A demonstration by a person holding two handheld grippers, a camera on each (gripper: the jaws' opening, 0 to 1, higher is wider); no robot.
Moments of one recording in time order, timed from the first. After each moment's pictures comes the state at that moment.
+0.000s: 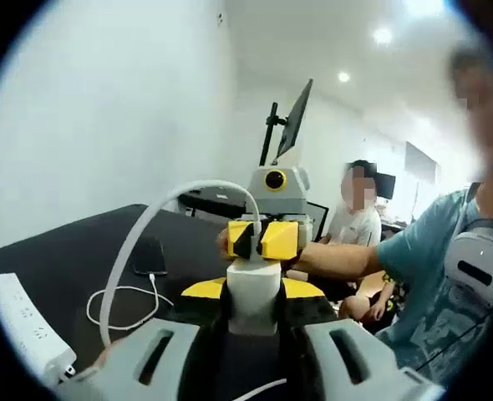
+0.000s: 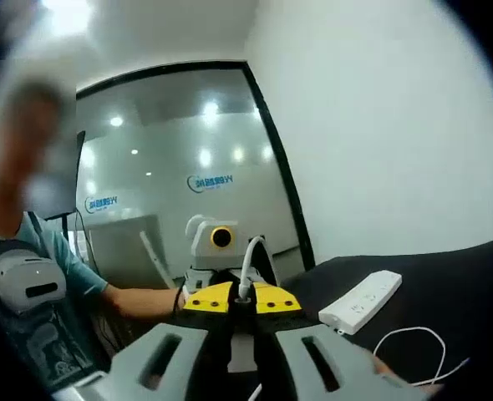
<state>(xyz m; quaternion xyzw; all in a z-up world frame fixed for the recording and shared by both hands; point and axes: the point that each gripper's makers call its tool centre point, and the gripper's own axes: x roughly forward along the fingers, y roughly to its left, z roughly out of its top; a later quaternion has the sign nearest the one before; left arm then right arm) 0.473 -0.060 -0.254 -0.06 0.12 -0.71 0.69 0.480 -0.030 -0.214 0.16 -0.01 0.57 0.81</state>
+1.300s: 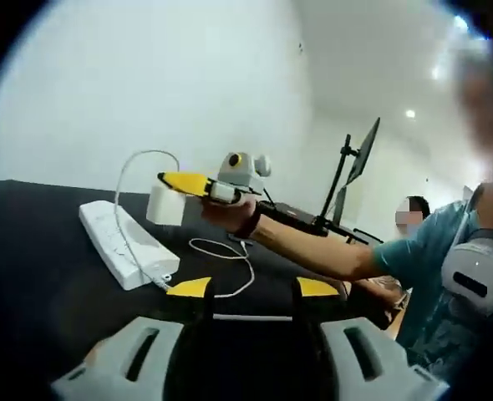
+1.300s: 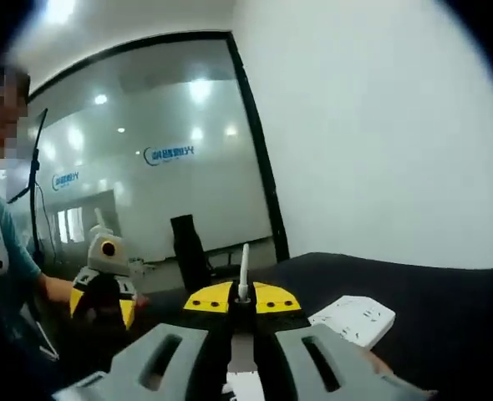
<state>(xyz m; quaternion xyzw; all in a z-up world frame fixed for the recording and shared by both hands) 0.550 0.100 -0.318 -0.12 0.14 -0.51 0.84 0.705 0.058 -0.280 0.11 0.02 0.57 0.81</state>
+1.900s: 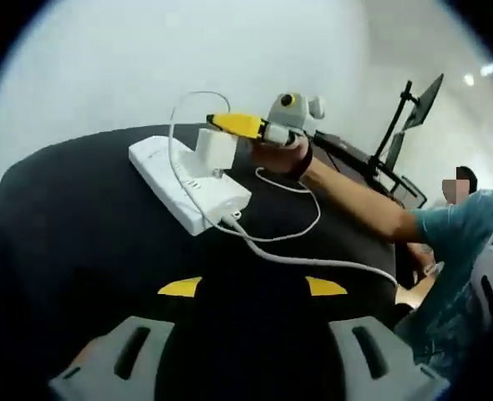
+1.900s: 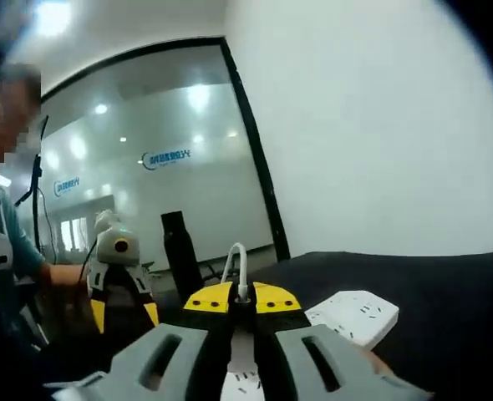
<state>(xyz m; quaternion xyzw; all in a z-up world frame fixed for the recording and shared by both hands) 0.580 0.130 -0.370 0.04 0.36 -0.47 0.81 0.716 0.061 -0.299 0.13 0.00 0.58 0.80</state>
